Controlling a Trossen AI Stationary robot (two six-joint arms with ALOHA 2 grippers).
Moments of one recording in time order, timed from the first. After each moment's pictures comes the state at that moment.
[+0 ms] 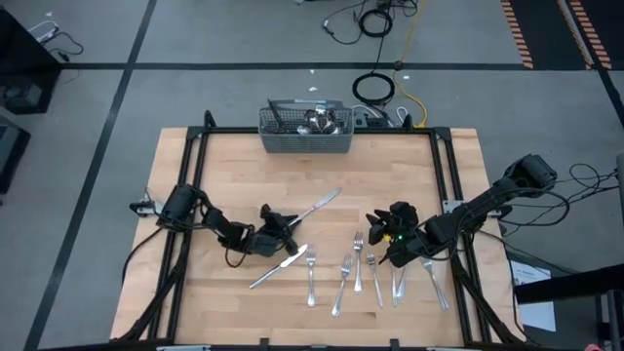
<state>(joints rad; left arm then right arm) -0.32 2.15 0.52 0.91 -0.77 -0.53 0.49 1.34 0.55 -0.23 0.98 1.46</state>
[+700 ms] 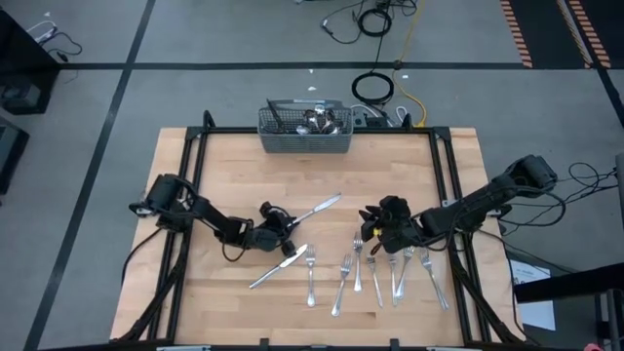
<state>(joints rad) -0.28 1.93 0.51 0.70 -0.64 -0.45 0.37 1.34 0.55 -0.07 0.86 1.20</state>
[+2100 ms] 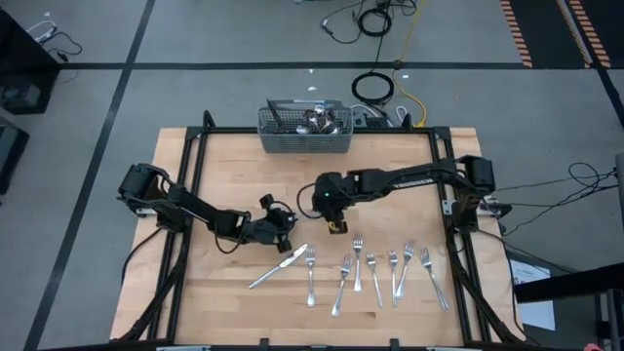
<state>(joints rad) -0.24 1.69 0.57 0.45 -0.61 -0.17 -0.08 1.83 1.26 -0.44 -0.05 -0.20</state>
